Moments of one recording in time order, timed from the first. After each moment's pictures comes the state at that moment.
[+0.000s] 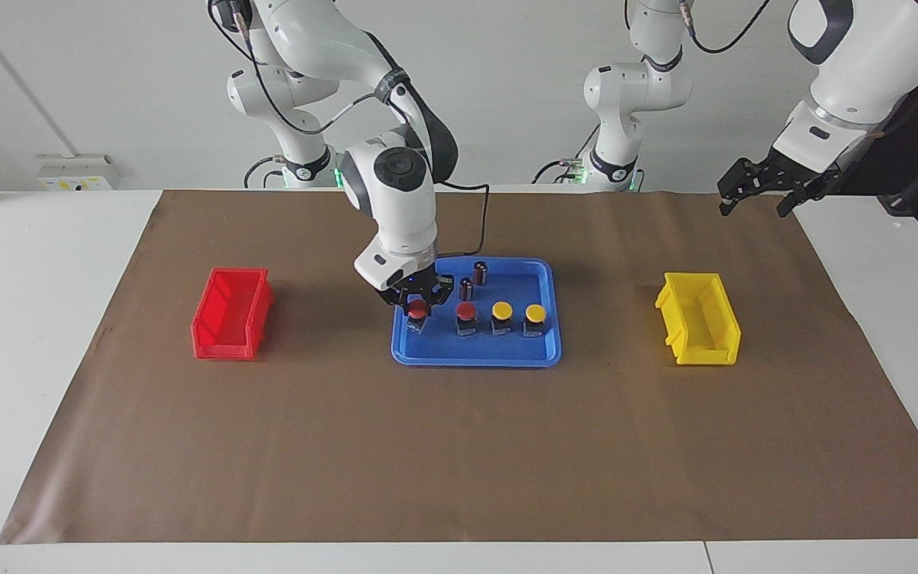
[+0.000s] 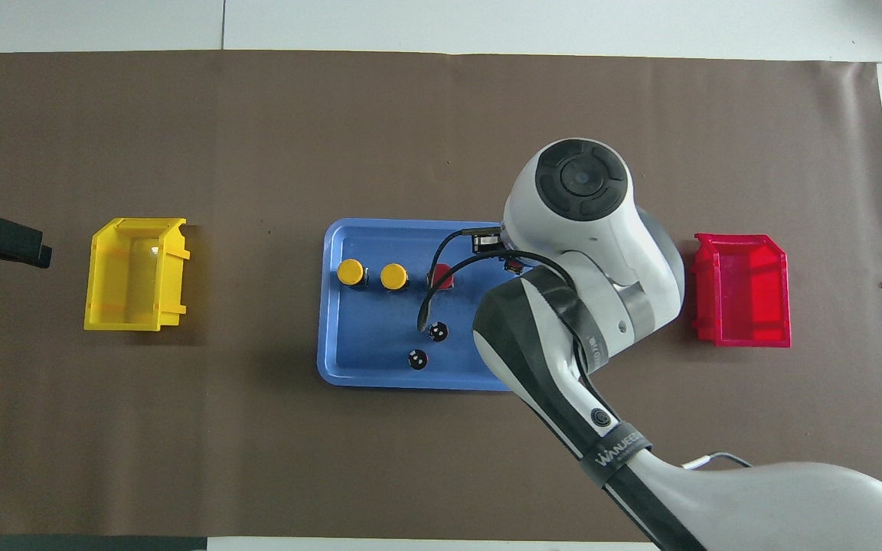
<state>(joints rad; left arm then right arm) -0.04 -0.05 -0.02 -1.63 -0.01 1.50 0.05 0.38 0.25 0.07 -1.72 -0.02 1.97 0.46</state>
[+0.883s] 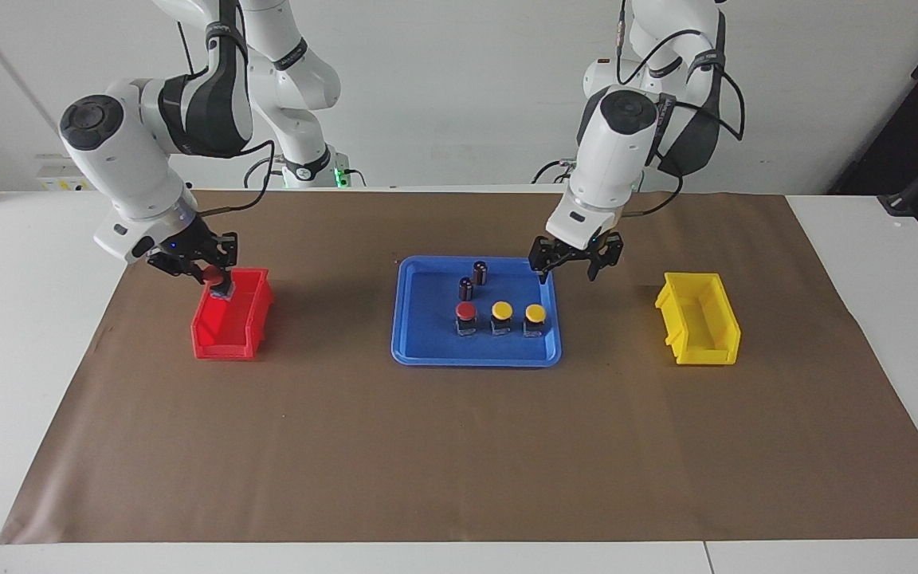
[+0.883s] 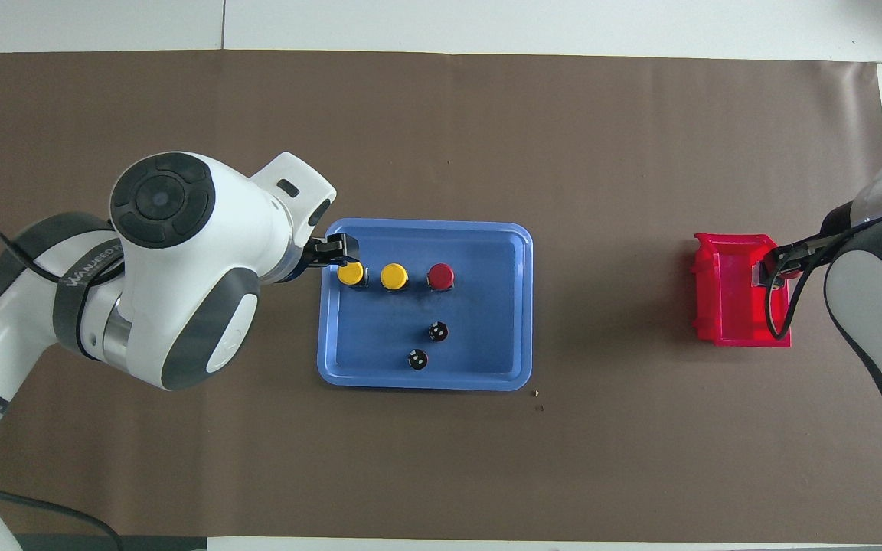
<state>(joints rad) -0.43 0.12 -0.11 -1.90 -0.02 2.06 -0.53 -0.15 -0.01 0.06 -2.01 -0.02 1.92 -0.28</state>
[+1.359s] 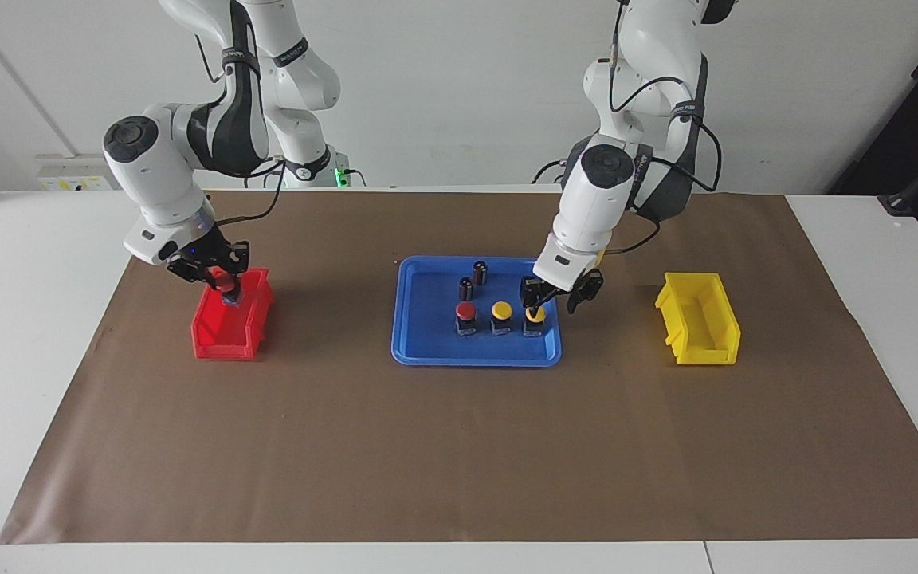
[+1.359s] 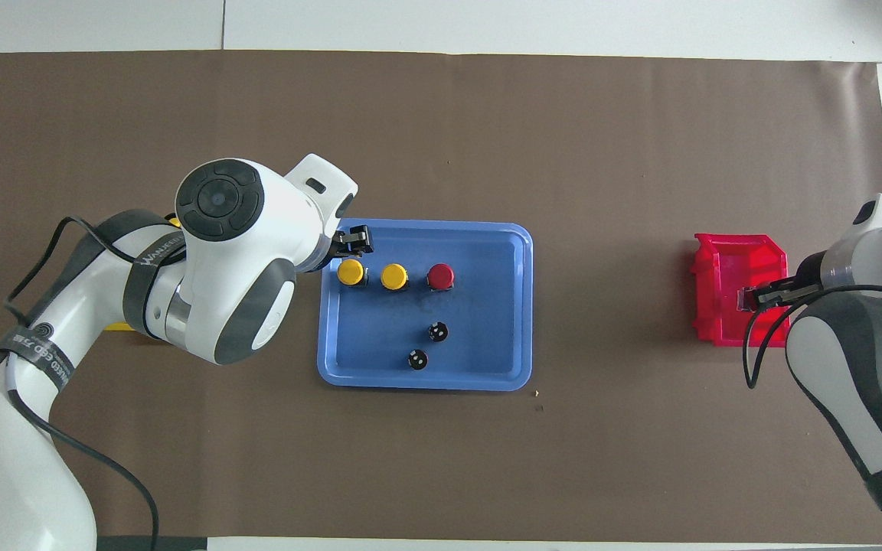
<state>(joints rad) -0.45 0.21 -0.10 -1.92 -0.02 2.19 -0.60 -0.19 -0.09 0.07 -2.27 -0.02 2.17 -0.33</state>
